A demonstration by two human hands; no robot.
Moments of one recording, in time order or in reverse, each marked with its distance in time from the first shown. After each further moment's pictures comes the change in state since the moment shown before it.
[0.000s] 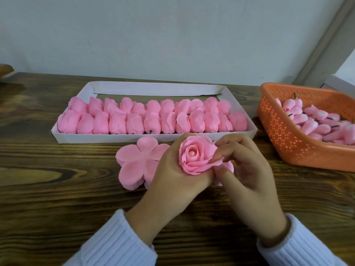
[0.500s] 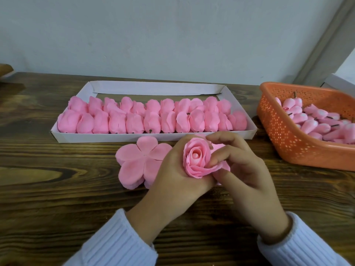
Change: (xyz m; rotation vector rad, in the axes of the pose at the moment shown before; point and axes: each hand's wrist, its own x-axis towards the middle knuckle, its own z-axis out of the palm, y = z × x) left_hand -0.005 0.002 0.000 -0.038 -0.061 -0.021; right_hand 0.000 0.003 -0.002 0.182 -0.130 0.058
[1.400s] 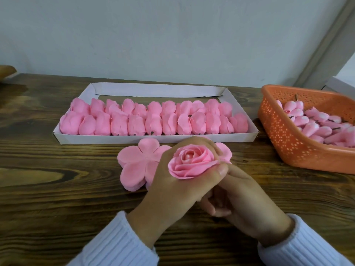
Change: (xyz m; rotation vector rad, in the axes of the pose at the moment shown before) left_hand 0.000 0.019 -0.008 -0.162 -0.049 0.097; right_hand 0.000 -0.009 0.010 0.526 -0.229 0.595
